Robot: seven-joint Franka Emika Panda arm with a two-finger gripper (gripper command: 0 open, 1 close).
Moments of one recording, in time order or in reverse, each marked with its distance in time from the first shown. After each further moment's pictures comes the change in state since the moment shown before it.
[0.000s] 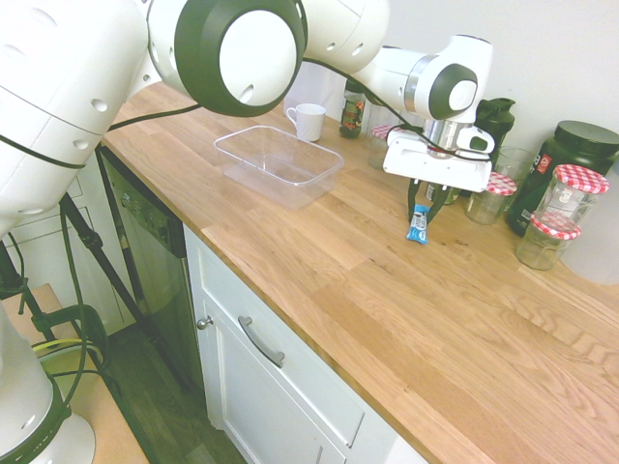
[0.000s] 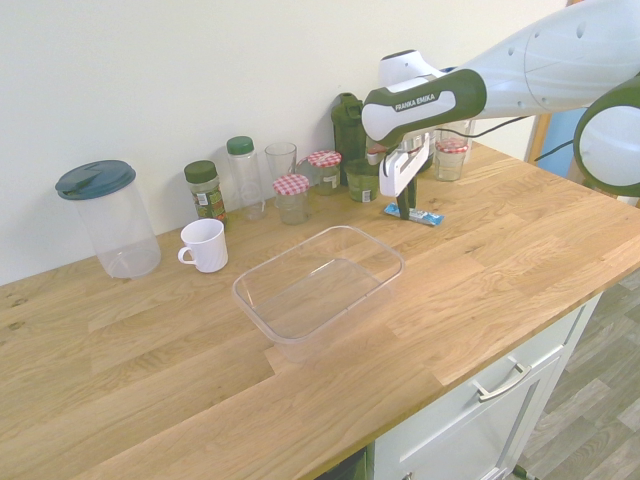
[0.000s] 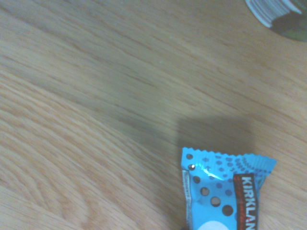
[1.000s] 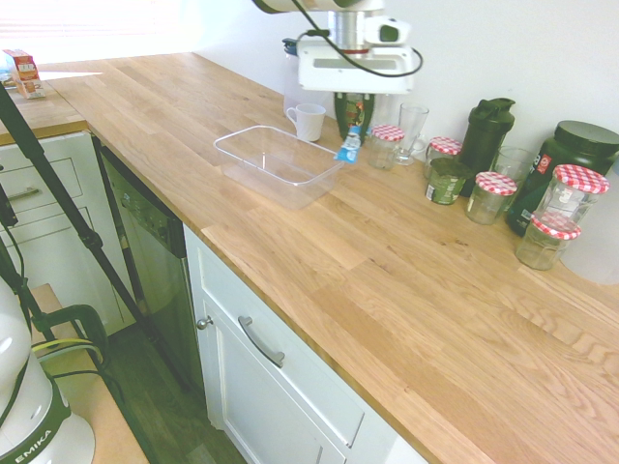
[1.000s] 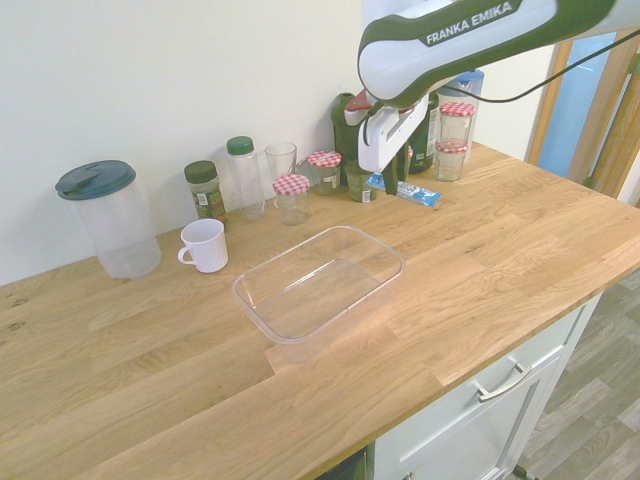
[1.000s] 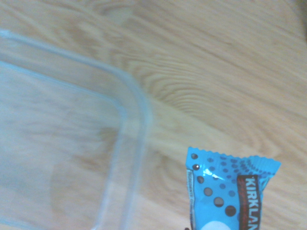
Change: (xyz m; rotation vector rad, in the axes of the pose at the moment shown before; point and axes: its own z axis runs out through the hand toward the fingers) arm -0.207 -0.103 -0.153 -0.002 0.178 0.011
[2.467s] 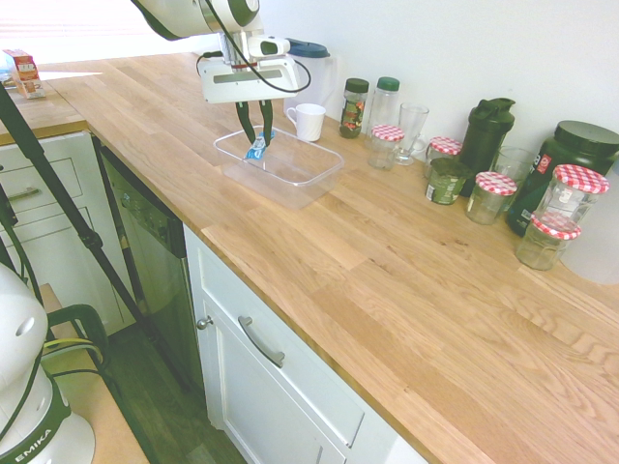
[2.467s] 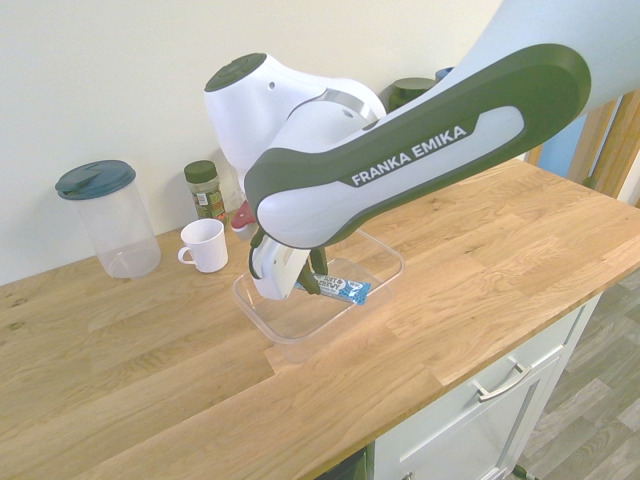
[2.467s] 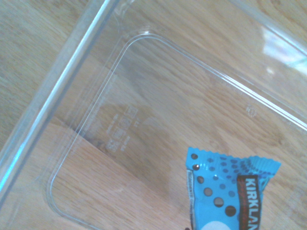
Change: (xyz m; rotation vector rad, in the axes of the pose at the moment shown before) arm -0.100 -0.167 0.043 -0.085 0.011 -0.168
